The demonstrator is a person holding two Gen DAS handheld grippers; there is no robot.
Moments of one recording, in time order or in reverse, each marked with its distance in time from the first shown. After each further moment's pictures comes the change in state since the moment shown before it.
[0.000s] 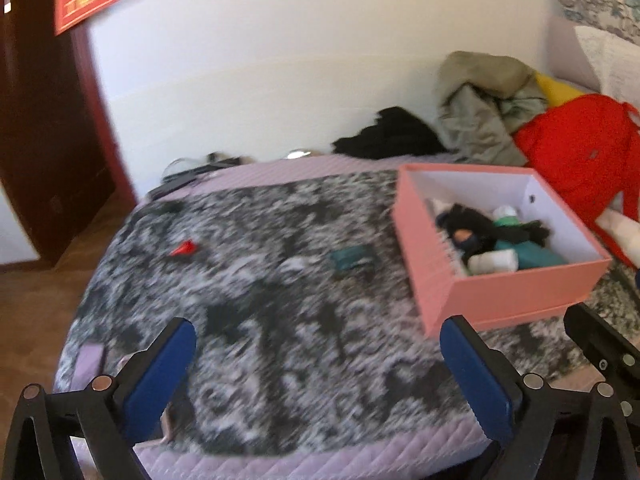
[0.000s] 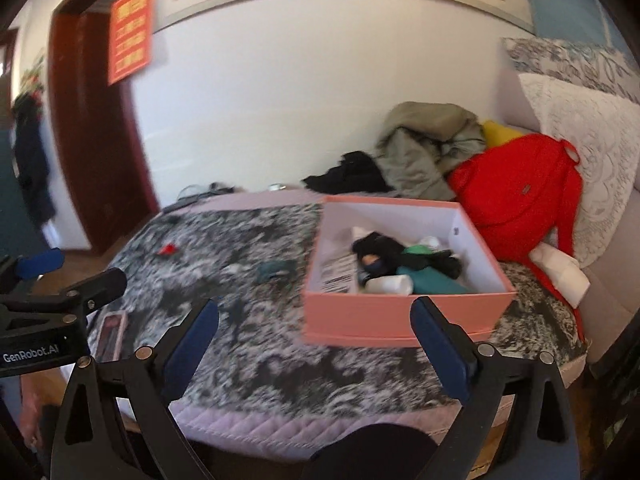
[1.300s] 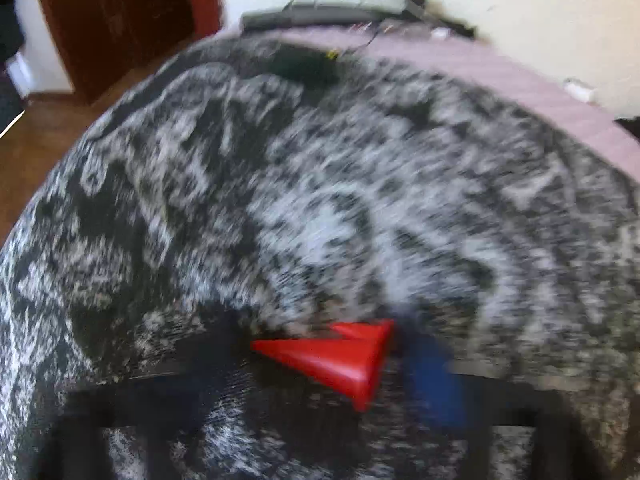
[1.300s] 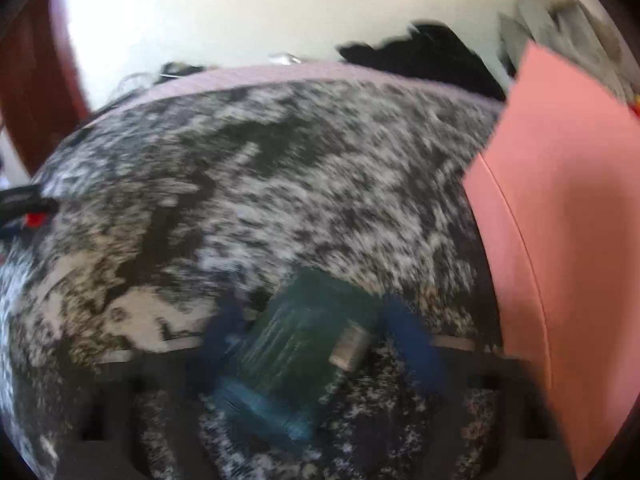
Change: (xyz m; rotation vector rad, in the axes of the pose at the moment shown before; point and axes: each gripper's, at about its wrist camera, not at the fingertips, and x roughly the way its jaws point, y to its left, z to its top) left arm 0.503 0.235 0.064 -0.387 0.332 0.209; right arm 0.490 0.089 0.006 -0.095 0.341 -0.082
